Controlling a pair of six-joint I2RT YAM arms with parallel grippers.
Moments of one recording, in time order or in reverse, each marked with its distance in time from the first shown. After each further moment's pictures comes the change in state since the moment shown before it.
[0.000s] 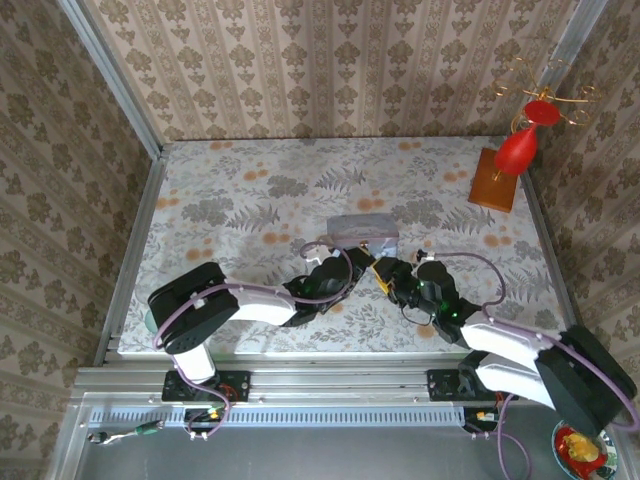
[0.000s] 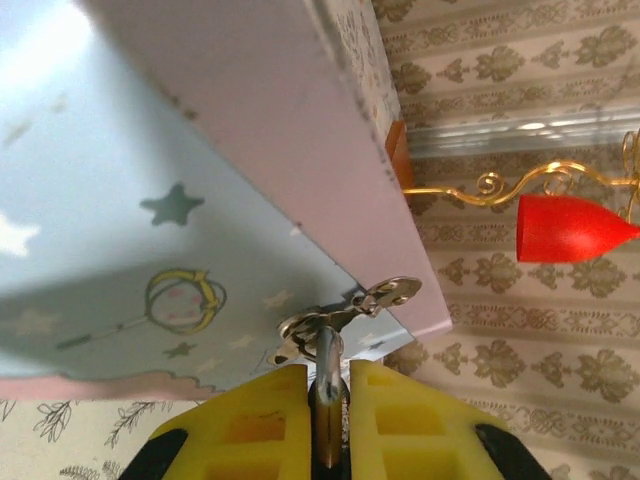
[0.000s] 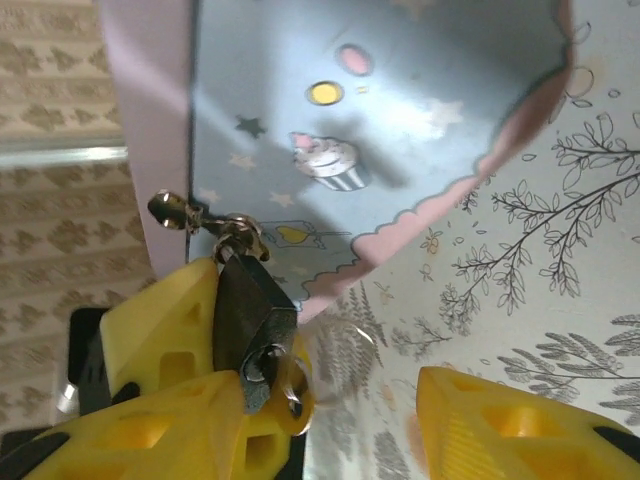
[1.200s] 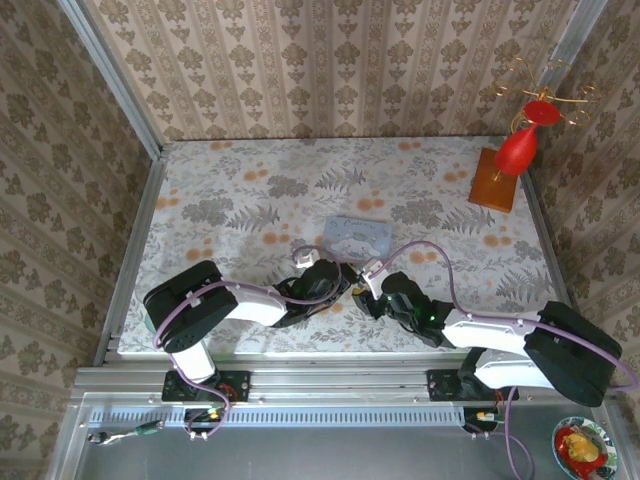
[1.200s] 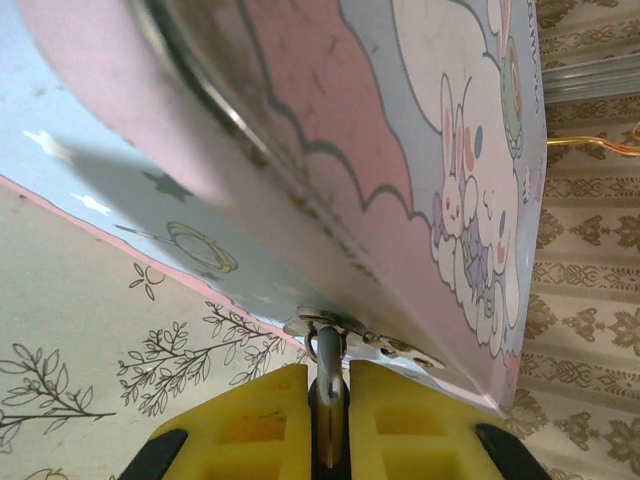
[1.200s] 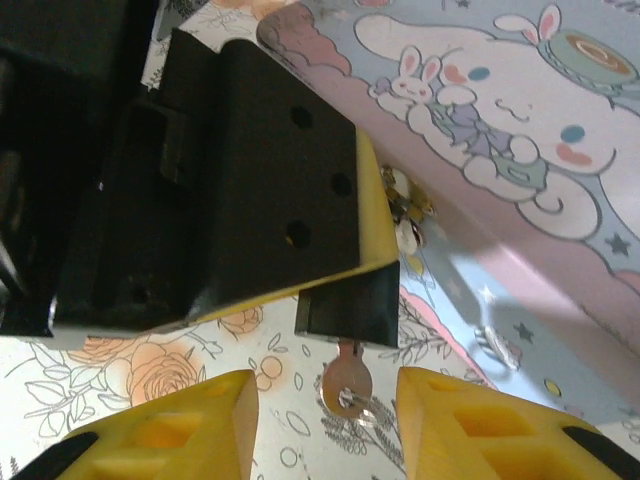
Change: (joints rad) left arm 0.067 -0.002 -0.098 -0.097 0.135 0.061; right arm 0.283 0.198 0.082 -0.061 0.319 -1.283
